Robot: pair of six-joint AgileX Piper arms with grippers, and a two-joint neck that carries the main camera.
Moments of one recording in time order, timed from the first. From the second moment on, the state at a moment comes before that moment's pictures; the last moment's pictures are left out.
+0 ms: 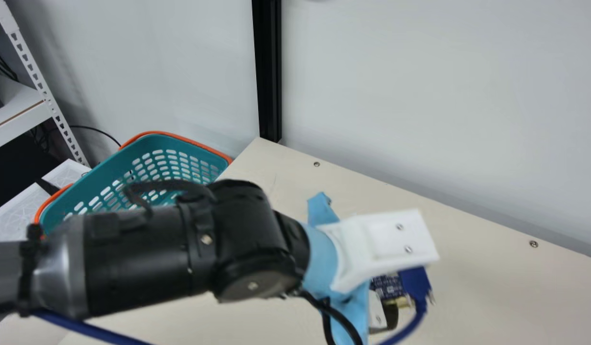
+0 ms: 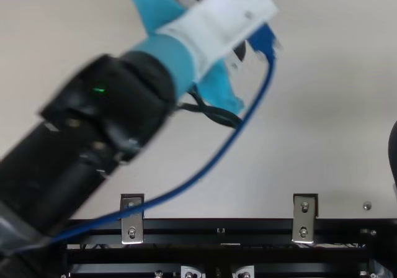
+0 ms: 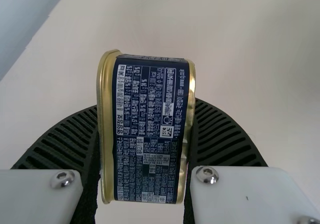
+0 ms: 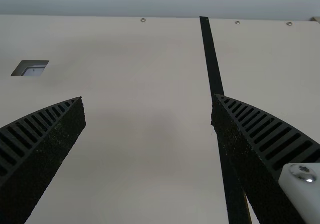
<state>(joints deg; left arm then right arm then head) -40.4 91.8 -72.8 7.9 43.8 8.9 -4.0 13.5 -20.2 5.0 38.2 -6.4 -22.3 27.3</state>
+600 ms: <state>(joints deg) -41.2 97.2 -74.4 3.0 53.2 17.5 -4.0 13.5 -20.2 5.0 38.2 -6.4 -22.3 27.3</state>
